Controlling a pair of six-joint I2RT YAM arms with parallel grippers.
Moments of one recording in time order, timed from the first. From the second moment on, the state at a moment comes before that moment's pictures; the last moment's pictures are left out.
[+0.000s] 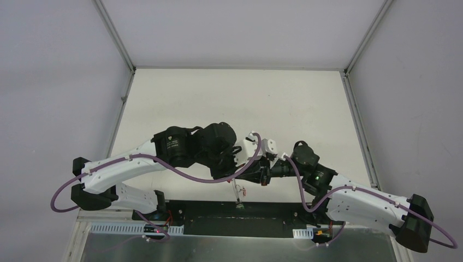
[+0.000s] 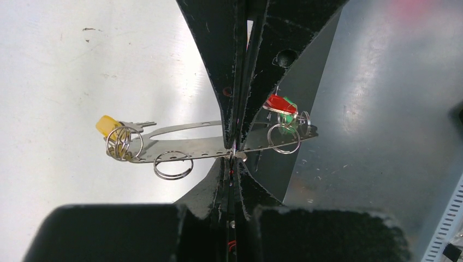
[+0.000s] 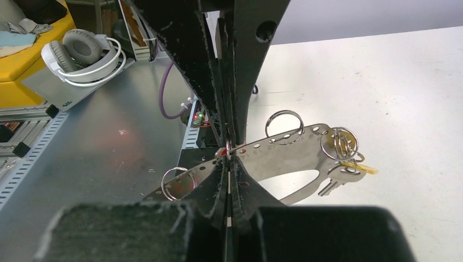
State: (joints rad) left arm -1.28 1.27 1.51 -1.04 0.12 -0.03; right arm 1.05 0.81 0.49 0.34 -0.61 0.15
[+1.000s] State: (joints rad) left arm -1.28 1.19 1.43 -0.94 0.12 -0.06; right arm 1.05 0.77 0.52 0.31 -0.59 0.12
